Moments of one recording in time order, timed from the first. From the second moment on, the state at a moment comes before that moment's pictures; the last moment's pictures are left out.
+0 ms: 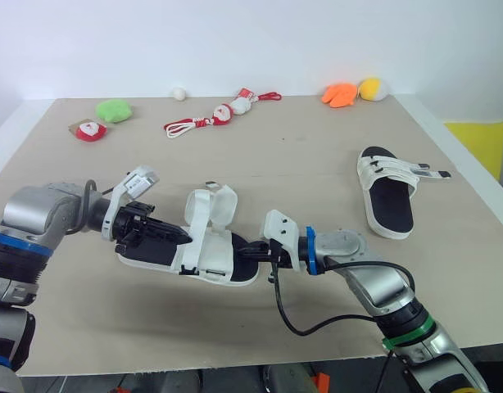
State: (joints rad) left arm -0.72 0.92 -0.23 0.17 -0.66 0.96 -1.57; right arm -0.48 -0.48 0.38 -0.21 0.19 0.56 0.91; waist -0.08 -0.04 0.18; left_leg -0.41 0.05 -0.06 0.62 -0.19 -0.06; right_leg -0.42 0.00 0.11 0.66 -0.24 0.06
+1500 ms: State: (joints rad) left arm -0.07 1.00 0.27 -0.46 -0.94 1.12 -1.25; right arm -0.48 -0.48 0.38 -0.21 0.19 0.56 0.92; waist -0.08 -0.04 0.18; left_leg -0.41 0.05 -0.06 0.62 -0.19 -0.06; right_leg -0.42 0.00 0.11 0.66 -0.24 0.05
